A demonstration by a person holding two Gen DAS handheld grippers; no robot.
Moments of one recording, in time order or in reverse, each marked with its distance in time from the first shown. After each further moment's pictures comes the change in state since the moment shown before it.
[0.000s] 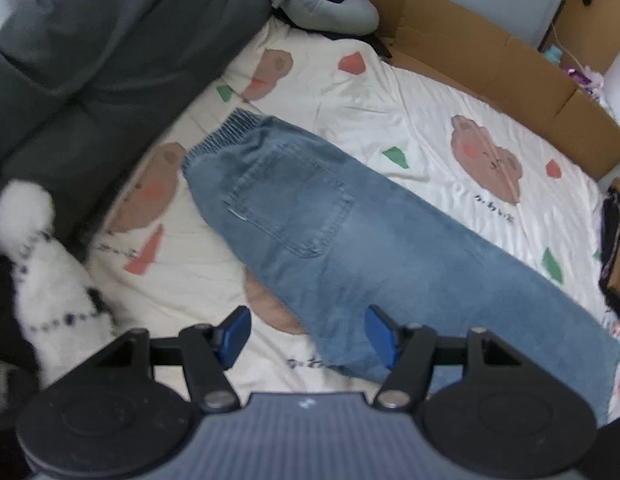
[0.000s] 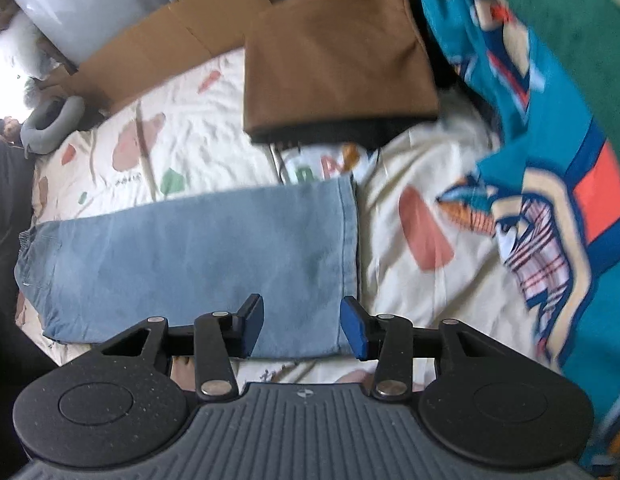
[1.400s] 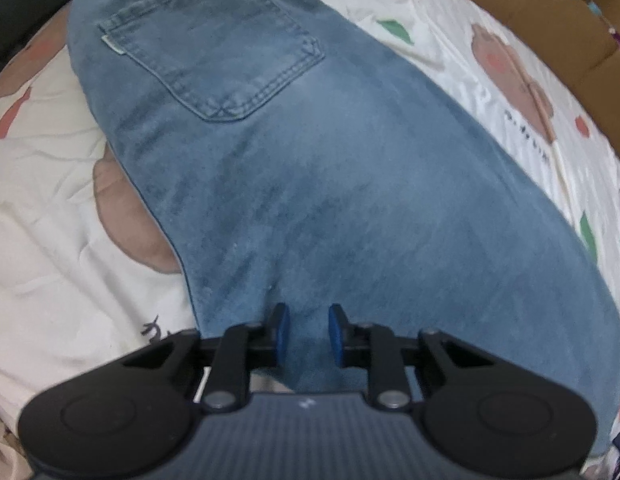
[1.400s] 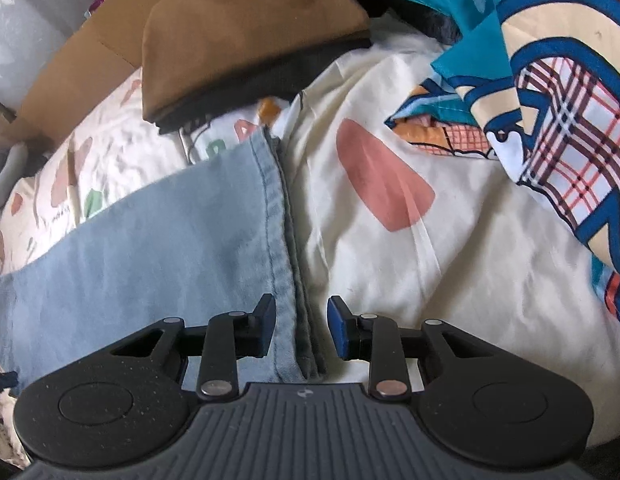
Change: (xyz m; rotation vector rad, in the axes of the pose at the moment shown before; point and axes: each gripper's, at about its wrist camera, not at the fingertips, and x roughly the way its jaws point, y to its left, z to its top) left arm 0.196 -0.038 -0.058 -0.099 0.177 -0.126; right arm 0.100 -0.054 -0.037 0.189 -0.069 -0.031
